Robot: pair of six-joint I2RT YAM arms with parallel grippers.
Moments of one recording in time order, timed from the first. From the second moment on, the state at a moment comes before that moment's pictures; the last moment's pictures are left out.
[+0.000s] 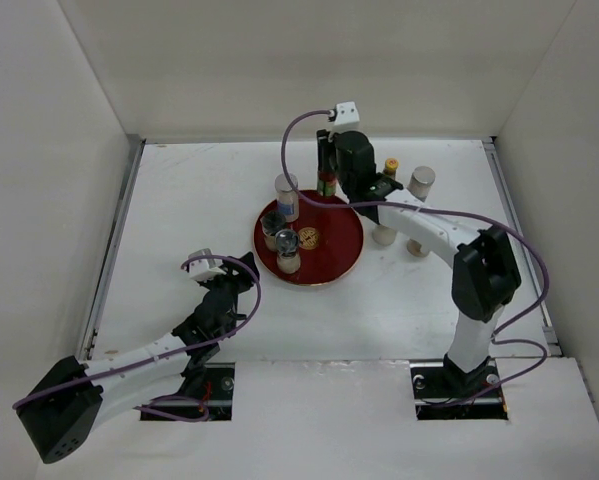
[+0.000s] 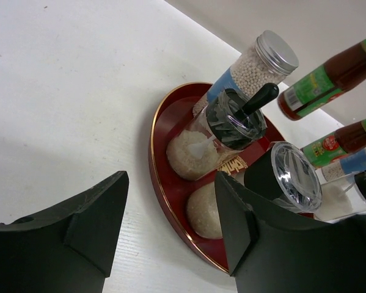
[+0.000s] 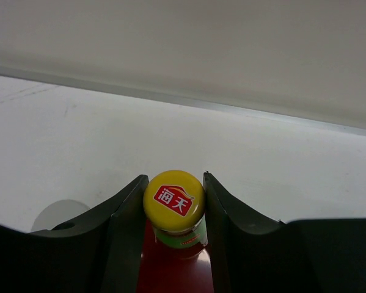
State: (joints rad) left arm -0.82 0.80 0.06 0.64 -0.85 -0.66; right arm 0.60 1.82 1.52 0.15 0.41 0.06
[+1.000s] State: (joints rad) left arm -0.81 0.82 0.06 0.66 -0.85 -0.67; right arm 0.67 1.82 1.35 0.28 0.36 0.17
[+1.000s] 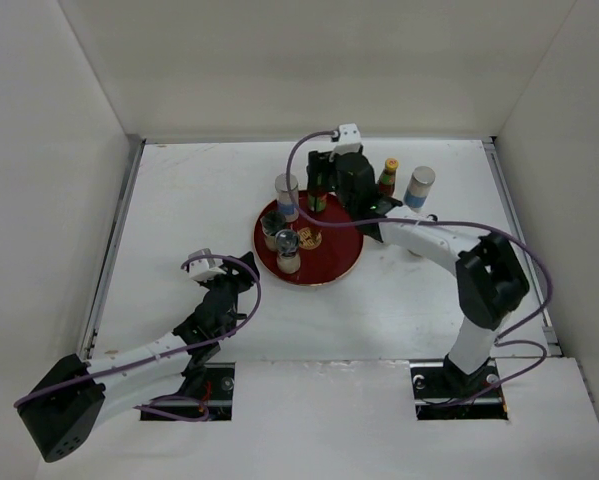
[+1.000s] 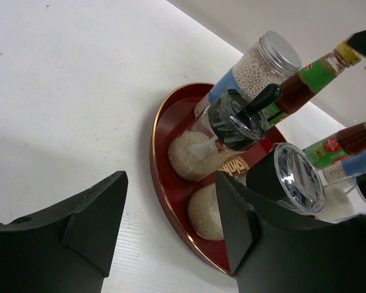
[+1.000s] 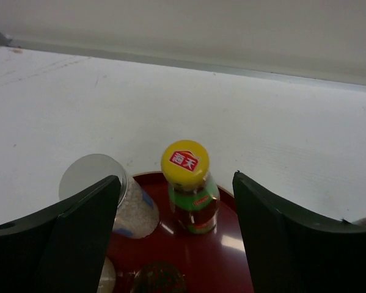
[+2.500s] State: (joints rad) left arm -0.80 0.86 0.06 0.68 -0.83 -0.68; right arm 0.37 1.70 1.31 0.13 0.42 0.18
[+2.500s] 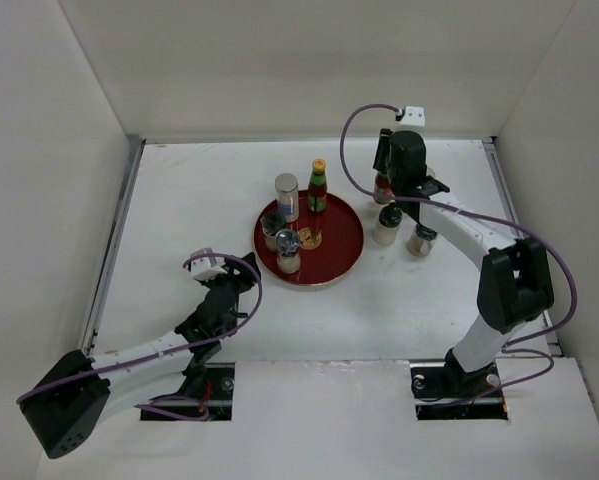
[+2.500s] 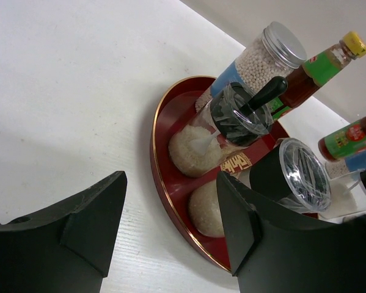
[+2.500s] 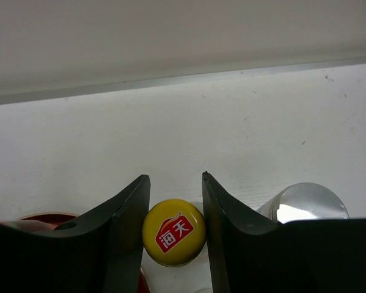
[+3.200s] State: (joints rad) left arm -0.78 0.85 0.06 0.68 -0.82 -0.69; right arm 0.71 1.67 1.26 0.14 0.41 0.25
